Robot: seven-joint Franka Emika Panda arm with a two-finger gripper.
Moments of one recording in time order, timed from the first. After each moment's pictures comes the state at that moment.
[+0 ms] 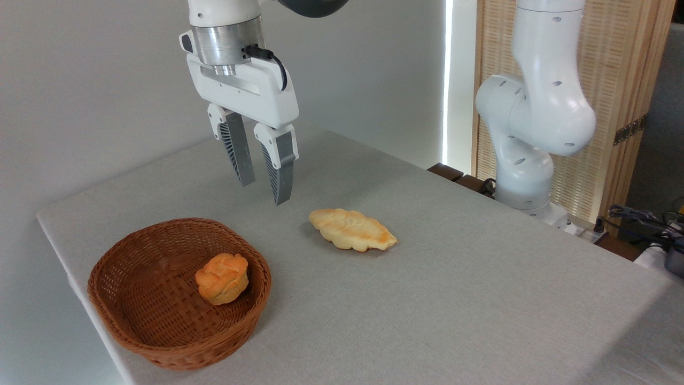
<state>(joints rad) -0.22 -0.08 0.01 -1.81 0.00 1.76 0.50</state>
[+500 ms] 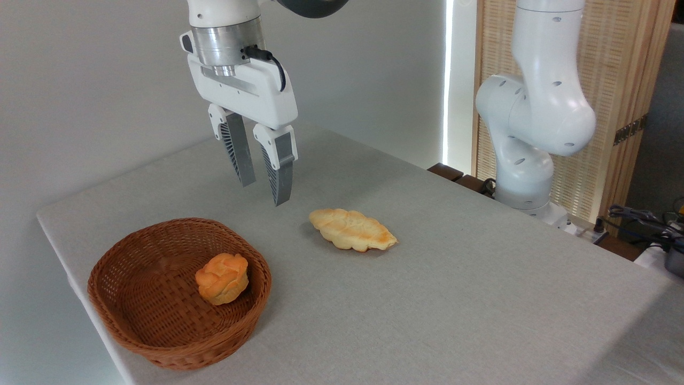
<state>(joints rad) -0.22 -0.08 0.01 -1.81 0.00 1.76 0.51</state>
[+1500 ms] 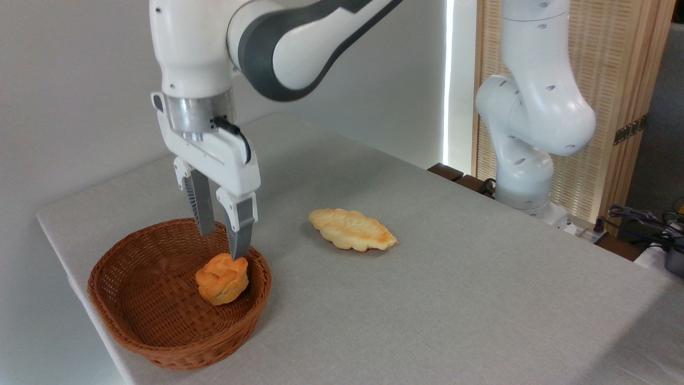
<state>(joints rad) -0.22 0.10 0.02 -1.81 -0.05 2.04 0.52</state>
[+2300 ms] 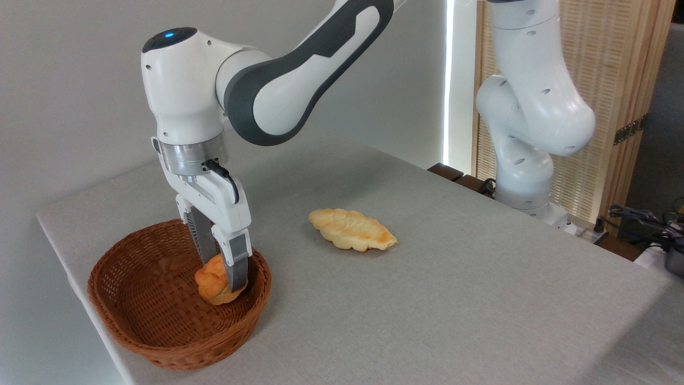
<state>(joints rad) -0.24 0.21 0.01 -1.81 0.00 2.11 0.53</state>
